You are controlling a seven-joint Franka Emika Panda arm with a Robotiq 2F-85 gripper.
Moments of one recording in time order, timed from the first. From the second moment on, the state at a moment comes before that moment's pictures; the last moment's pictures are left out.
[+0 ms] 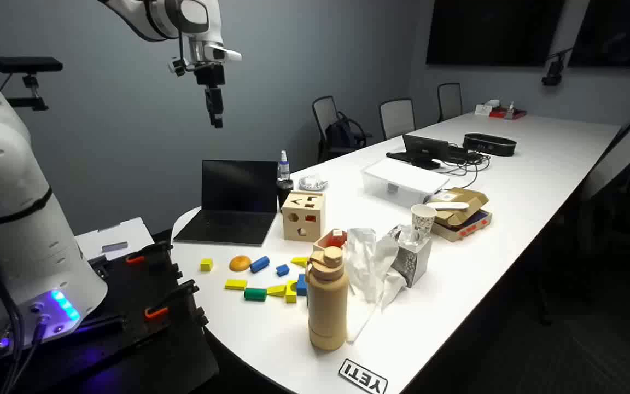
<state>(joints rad) 0.04 -0.16 0.36 -2.24 -0.02 2.00 0.63</state>
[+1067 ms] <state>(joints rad) 0.01 0.12 0.06 -2.45 -0.22 2.53 0.55</state>
